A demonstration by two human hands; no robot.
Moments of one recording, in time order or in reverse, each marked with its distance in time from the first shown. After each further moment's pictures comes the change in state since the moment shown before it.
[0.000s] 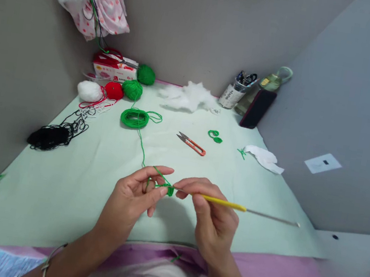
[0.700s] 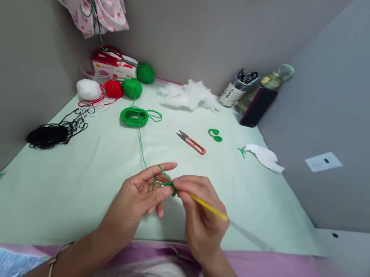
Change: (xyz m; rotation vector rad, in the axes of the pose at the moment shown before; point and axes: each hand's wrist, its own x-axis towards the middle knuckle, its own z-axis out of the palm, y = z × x) left_hand 0.001 -0.004 0.010 -0.214 -0.049 -0.074; right_hand -0.005 0.007 0.013 -0.139 0.071 -0.039
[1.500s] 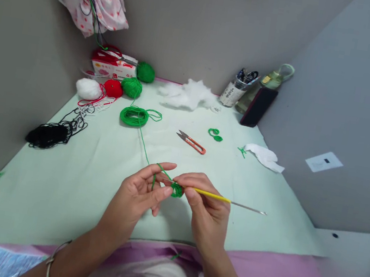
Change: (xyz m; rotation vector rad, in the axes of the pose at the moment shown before) left_hand 0.003 0.006 -0.002 0.126 0.000 0.024; right_hand 0.008 -0.001 -0.003 0.282 0.044 0.211
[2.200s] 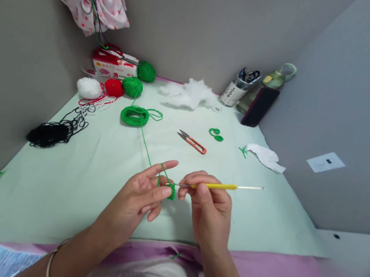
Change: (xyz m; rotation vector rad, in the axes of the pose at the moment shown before) left_hand 0.000 0.006 -0.001 -0.209 -0.100 -0.201; right_hand 0.004 0.004 -0.004 0.285 0.051 0.174
